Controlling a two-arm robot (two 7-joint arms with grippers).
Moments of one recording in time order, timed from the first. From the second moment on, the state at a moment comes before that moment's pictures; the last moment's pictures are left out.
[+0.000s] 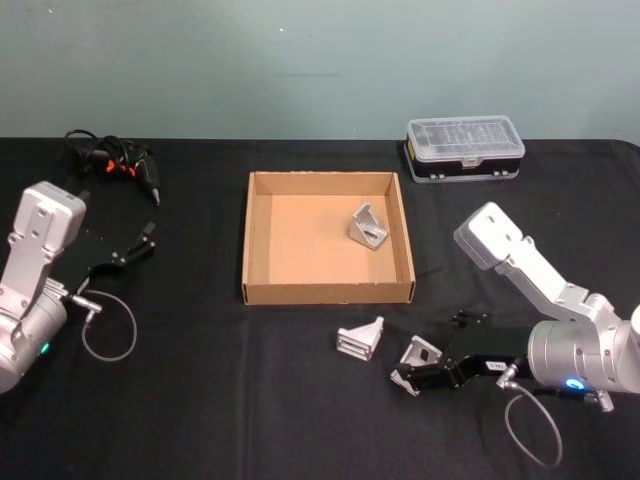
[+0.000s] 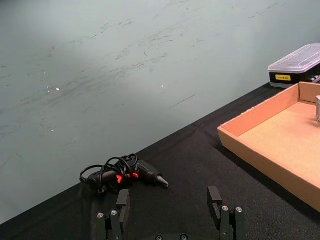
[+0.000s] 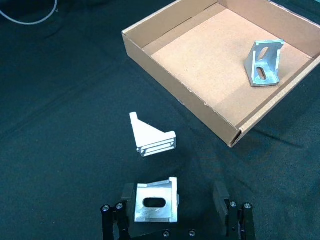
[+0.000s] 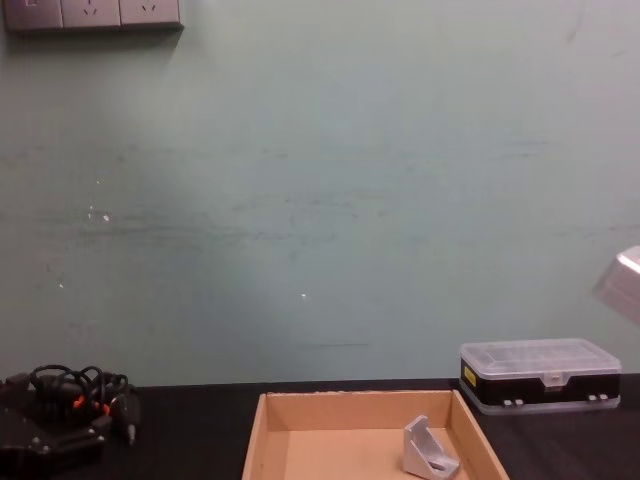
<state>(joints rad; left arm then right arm) -0.20 0.60 0.45 -1.41 -0.25 -0.12 0.03 0.24 0.68 -0.49 -1.73 0.35 0.65 0.50</state>
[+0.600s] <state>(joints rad) -0.20 0.60 0.45 -1.41 -0.25 -0.12 0.03 0.26 0.66 -0.50 -1.69 0.36 0.64 0.49</state>
